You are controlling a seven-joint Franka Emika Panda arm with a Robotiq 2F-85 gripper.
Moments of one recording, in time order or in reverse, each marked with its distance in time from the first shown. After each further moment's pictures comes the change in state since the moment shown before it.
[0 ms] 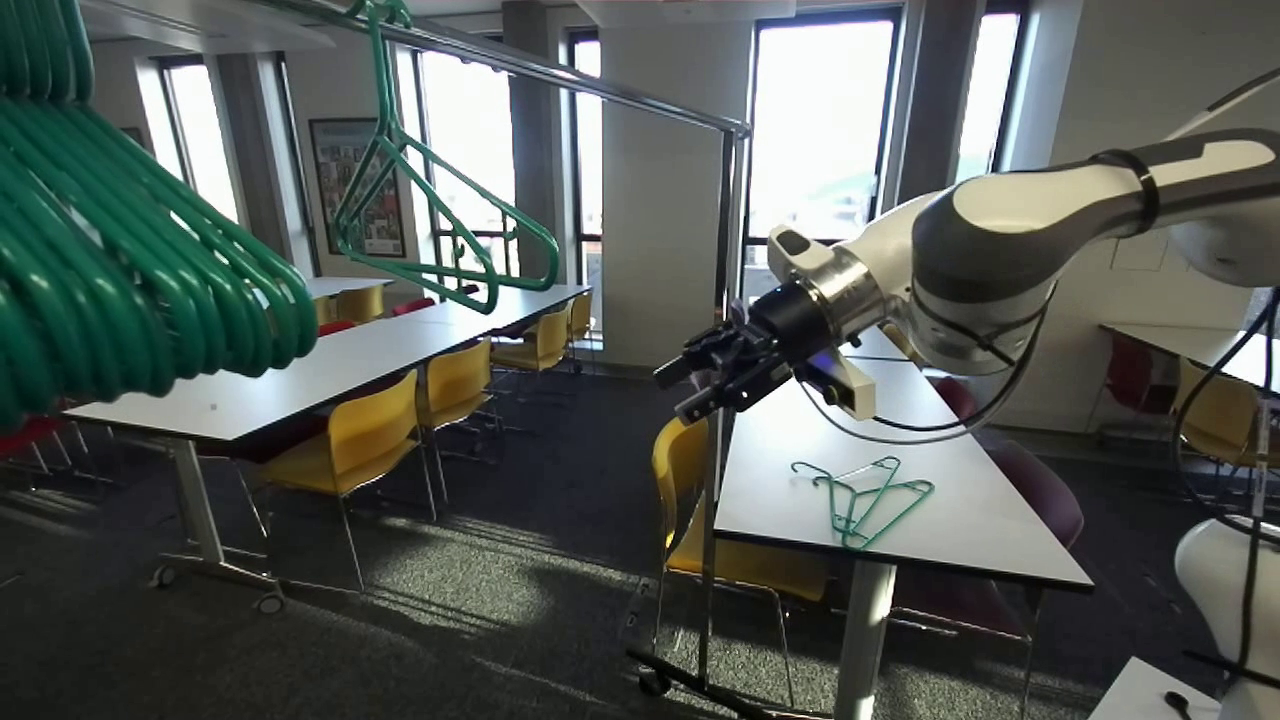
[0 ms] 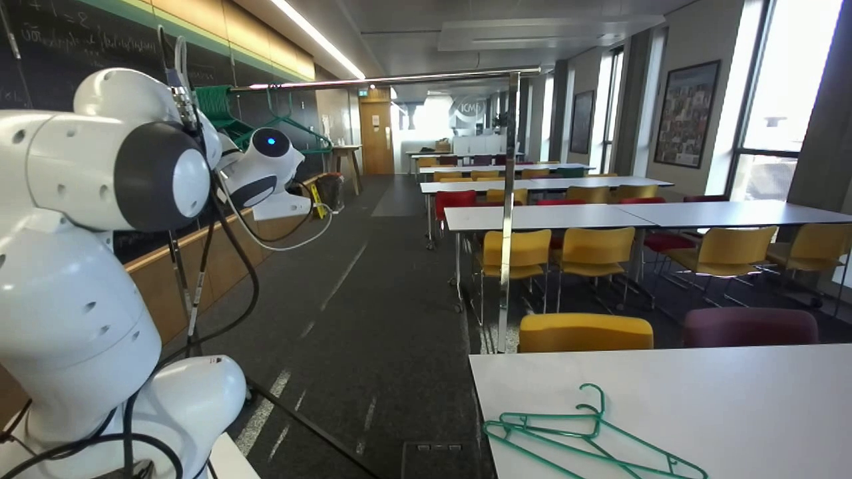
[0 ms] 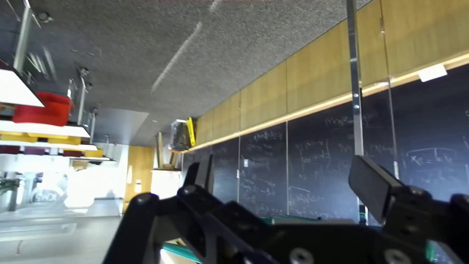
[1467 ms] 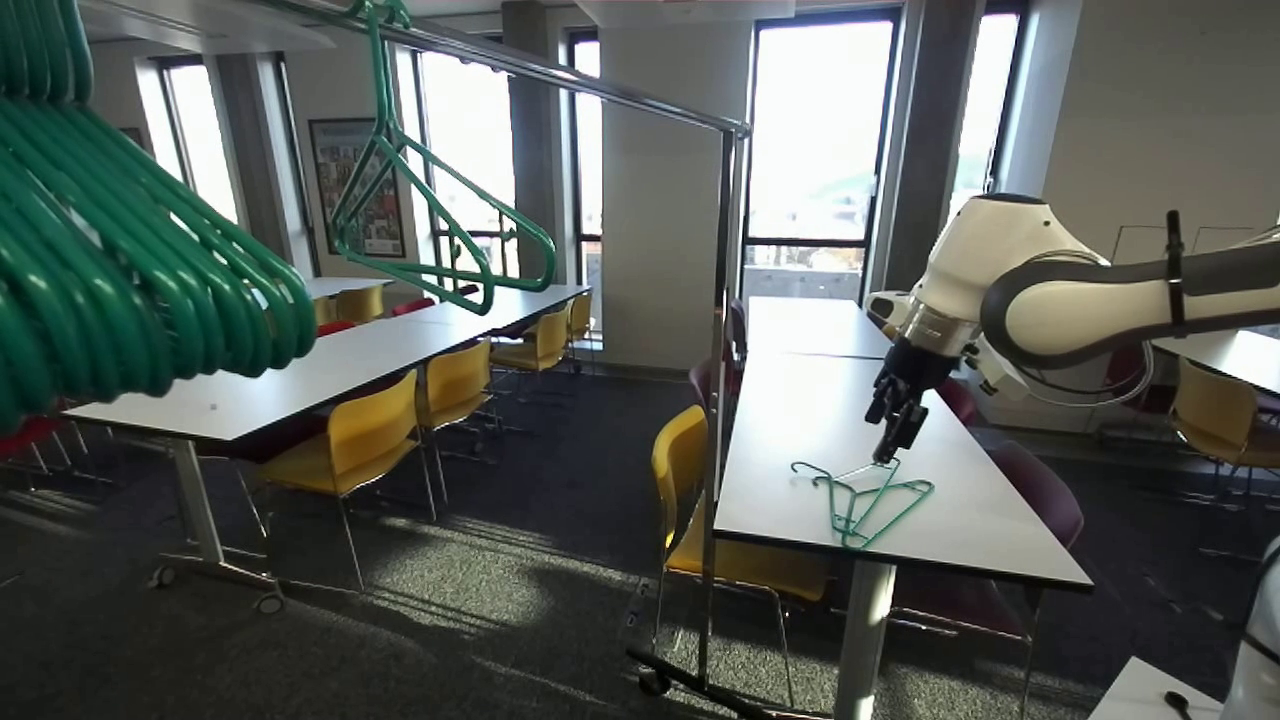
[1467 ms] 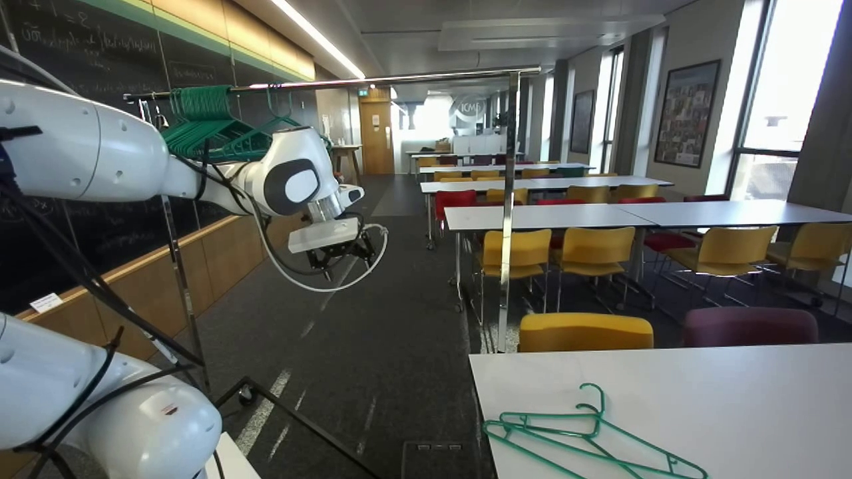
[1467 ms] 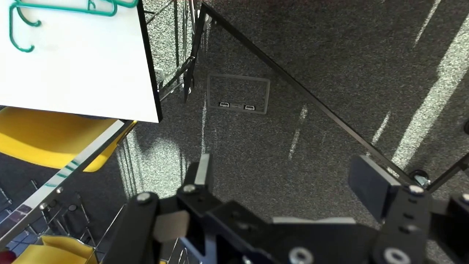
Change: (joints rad) arm -0.977 -0.246 0.382 -0.233 -0.824 -0.656 0.551
